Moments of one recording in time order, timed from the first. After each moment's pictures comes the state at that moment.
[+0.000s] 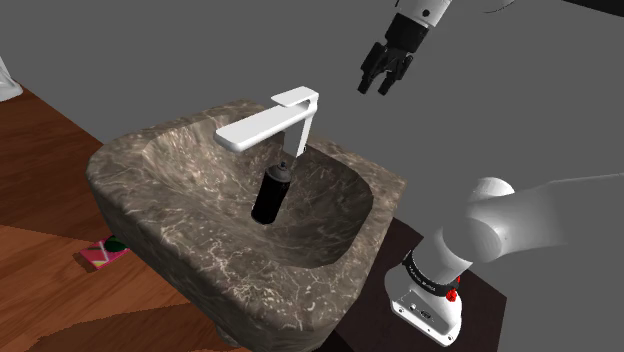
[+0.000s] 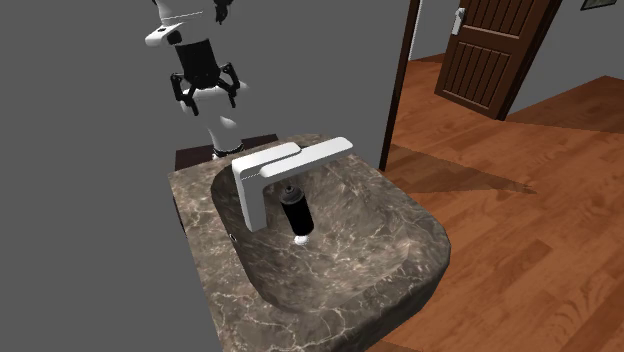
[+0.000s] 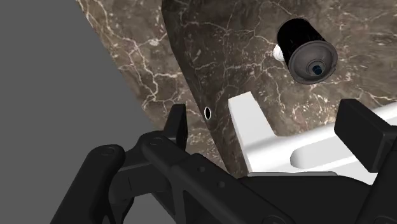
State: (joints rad) arm -0.01 -0.76 -0.06 -2.32 0.07 1.68 0.04
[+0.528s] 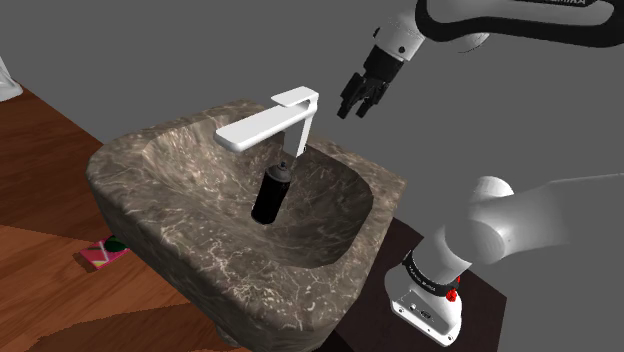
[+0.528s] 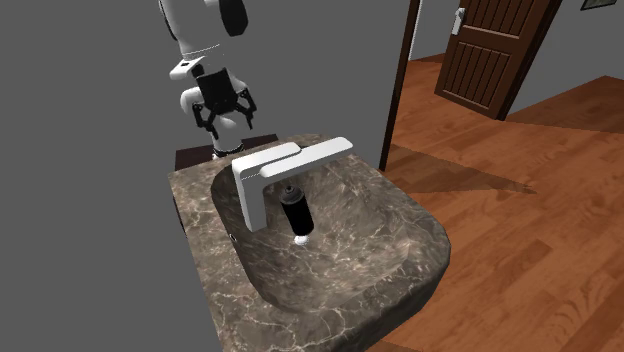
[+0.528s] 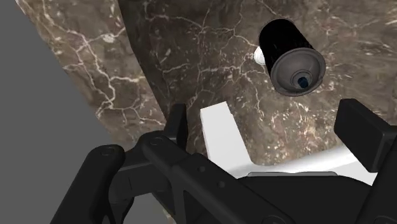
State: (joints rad) arm 0.04 -0.77 -0.06 -2.51 0.13 1.90 -0.01
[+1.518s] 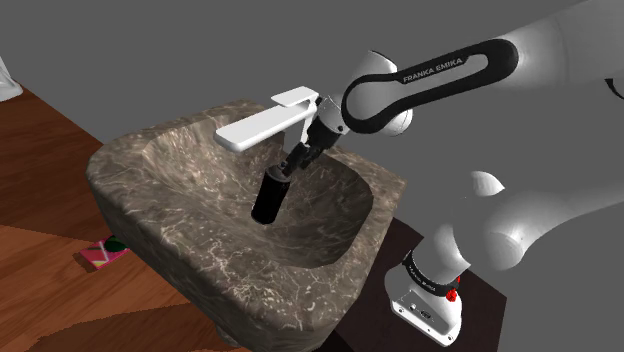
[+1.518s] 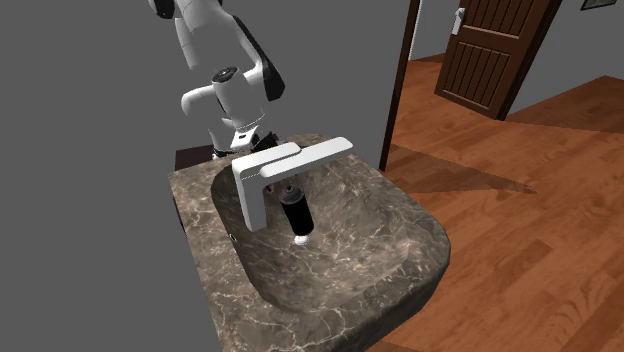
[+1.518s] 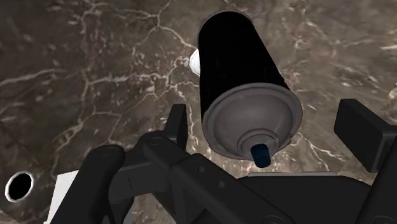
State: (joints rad) arm 0.32 -0.46 -0.07 -2.78 0.43 2.59 -0.25
